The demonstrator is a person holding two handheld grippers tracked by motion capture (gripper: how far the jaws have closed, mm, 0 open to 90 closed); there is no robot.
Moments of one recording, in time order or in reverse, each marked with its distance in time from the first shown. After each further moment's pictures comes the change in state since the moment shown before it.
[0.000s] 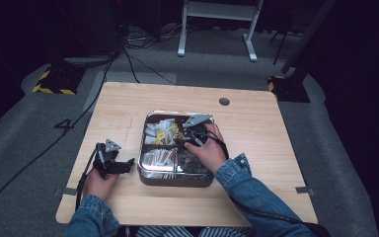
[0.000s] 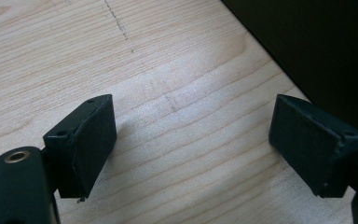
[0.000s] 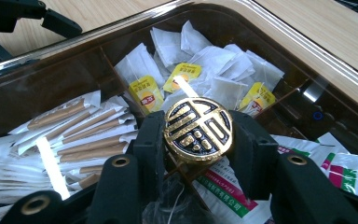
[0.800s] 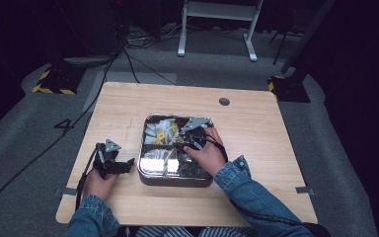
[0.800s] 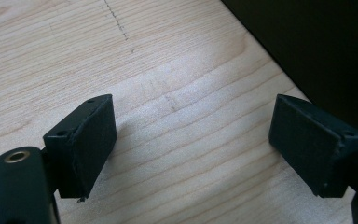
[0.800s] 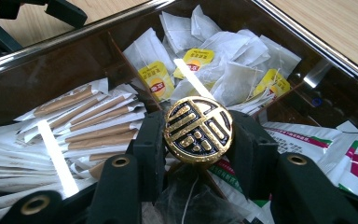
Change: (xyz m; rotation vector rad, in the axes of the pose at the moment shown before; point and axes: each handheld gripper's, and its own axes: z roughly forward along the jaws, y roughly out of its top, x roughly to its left) left arm 0.000 0.000 0.000 0.000 0.000 0.000; right arm 0.007 -0.007 0.003 0.023 0.011 0.004
